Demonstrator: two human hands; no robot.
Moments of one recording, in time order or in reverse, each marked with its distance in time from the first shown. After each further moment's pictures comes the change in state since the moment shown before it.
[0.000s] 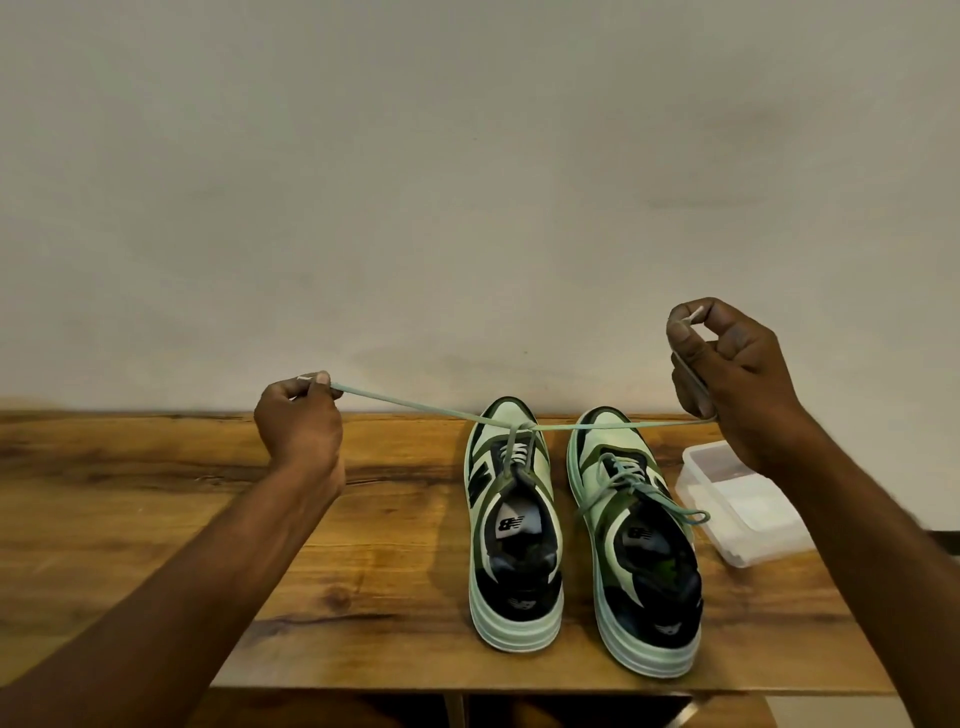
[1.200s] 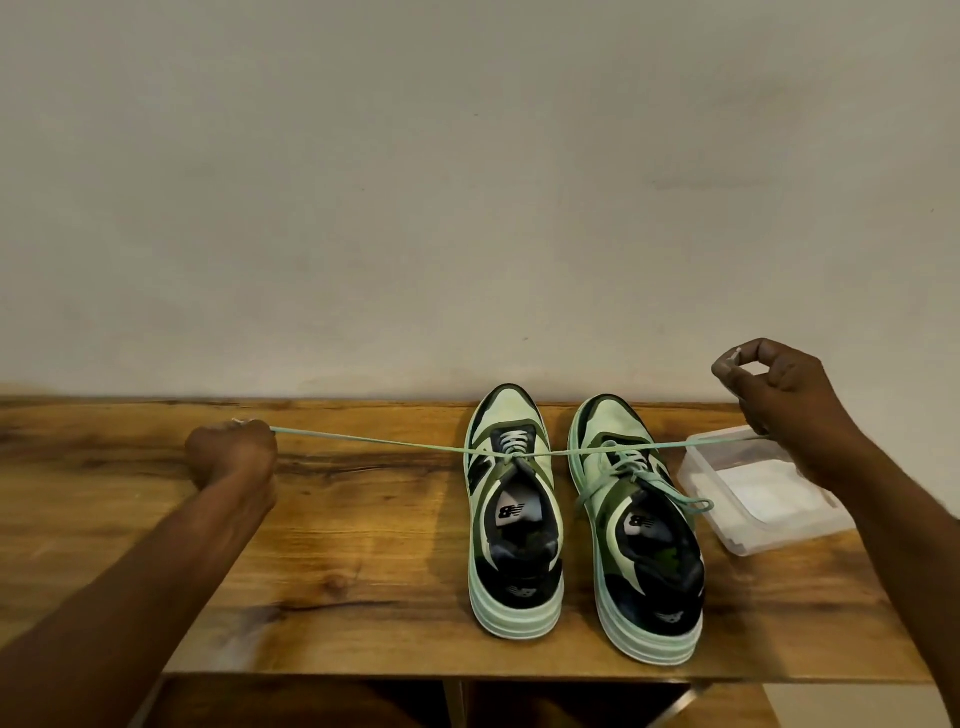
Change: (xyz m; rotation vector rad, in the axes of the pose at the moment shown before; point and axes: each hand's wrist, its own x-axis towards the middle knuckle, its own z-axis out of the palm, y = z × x) left_hand 0.055 -0.029 -0.065 0.413 0.120 -0.246; right_hand -0.009 0.056 -0.071 -0.333 0.139 0.259
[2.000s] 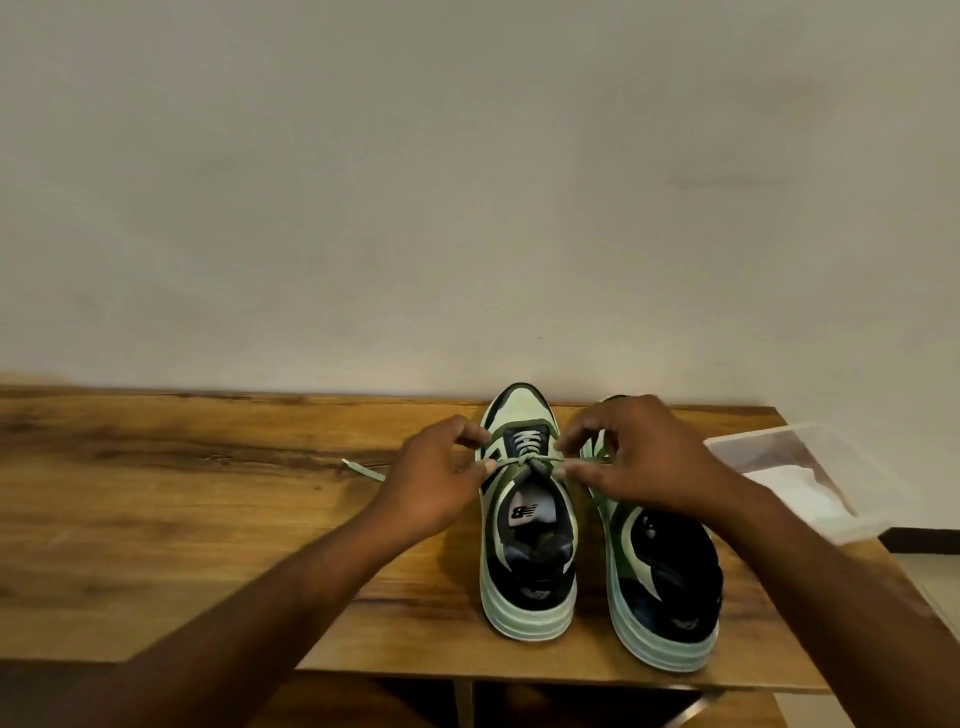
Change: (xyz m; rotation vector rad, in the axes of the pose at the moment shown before) left_hand -0.136 -0.017 0.057 0.430 -0.782 0.722; right_hand -0.042 -0.047 0.115 -0.598 -0.453 -0.353
